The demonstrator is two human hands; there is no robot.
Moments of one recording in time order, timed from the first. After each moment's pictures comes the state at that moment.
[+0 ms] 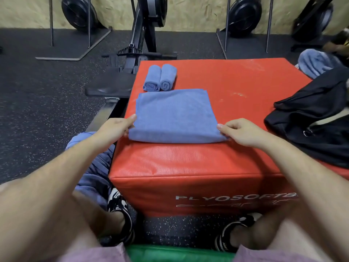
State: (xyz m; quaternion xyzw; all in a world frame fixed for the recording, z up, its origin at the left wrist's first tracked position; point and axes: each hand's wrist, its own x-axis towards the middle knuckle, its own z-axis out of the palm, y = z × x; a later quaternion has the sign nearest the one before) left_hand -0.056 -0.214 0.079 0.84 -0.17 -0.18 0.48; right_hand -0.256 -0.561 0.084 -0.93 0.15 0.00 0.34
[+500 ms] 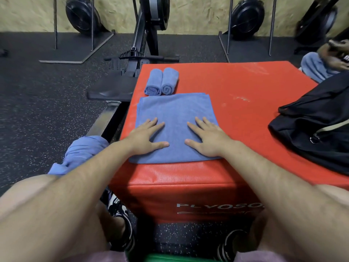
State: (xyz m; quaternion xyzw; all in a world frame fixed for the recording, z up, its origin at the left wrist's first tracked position) left_hand -0.054 -0.267 0.050 0.90 -0.39 -0.15 0.11; right_hand -0.193 -0.501 0.057 -0.99 0.09 0.09 0.07
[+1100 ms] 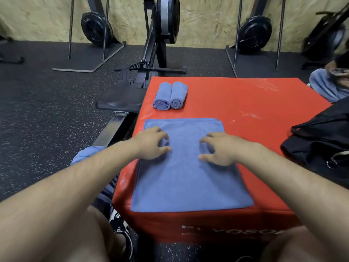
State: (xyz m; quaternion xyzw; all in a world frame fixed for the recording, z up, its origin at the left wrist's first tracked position) left_hand -0.031 -0.276 0.082 0.90 -0.41 -0.11 0.05; right_hand -0.177 -0.511 0.105 -0.99 0.05 0.16 0.01
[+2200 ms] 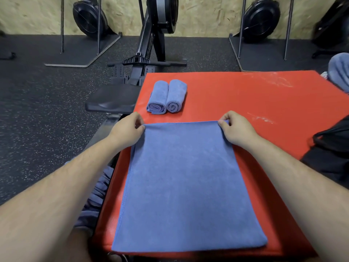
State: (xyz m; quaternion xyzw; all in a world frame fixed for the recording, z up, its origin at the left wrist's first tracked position) left_hand 0.070 -0.290 0.064 0.94 -0.24 -0.01 0.24; right_hand -0.088 -0.604 0.064 -0.92 0.24 -0.12 0.29
